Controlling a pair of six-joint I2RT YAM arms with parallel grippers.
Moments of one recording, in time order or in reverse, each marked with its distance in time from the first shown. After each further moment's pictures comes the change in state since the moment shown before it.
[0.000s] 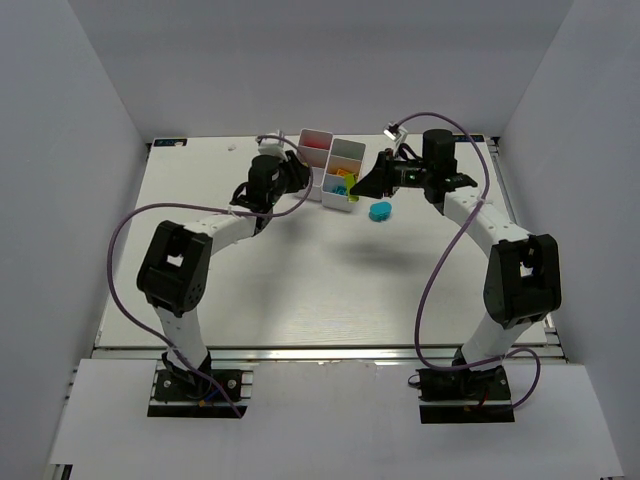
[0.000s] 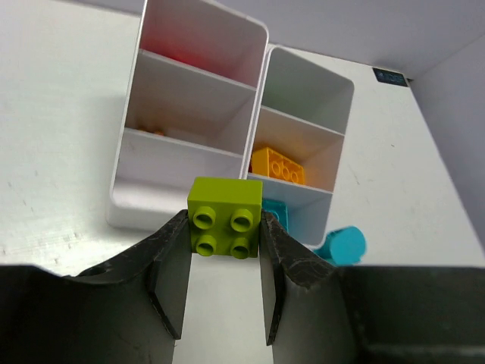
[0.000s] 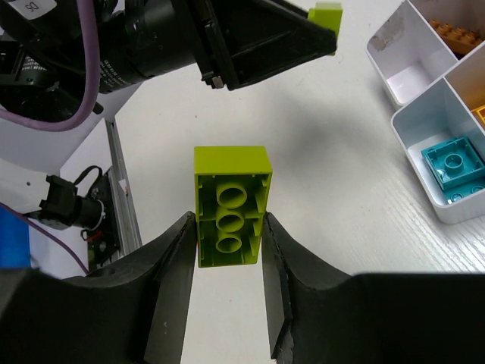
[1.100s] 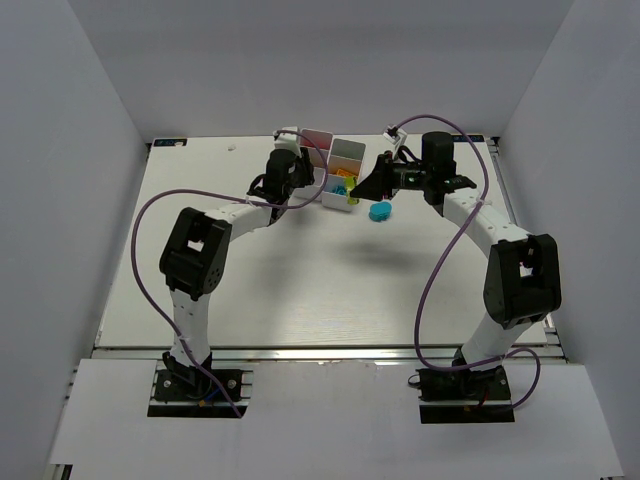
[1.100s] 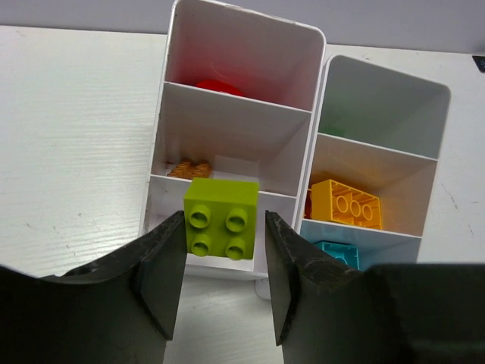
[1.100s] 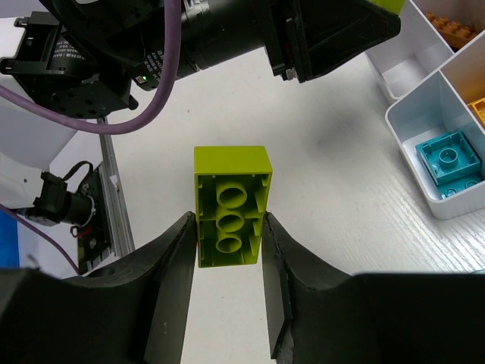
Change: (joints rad) left arm -0.047 0.198 0.208 -0.047 -0.174 0.203; right arm -0.003 0.000 -0.018 -0.005 0.011 -0.037
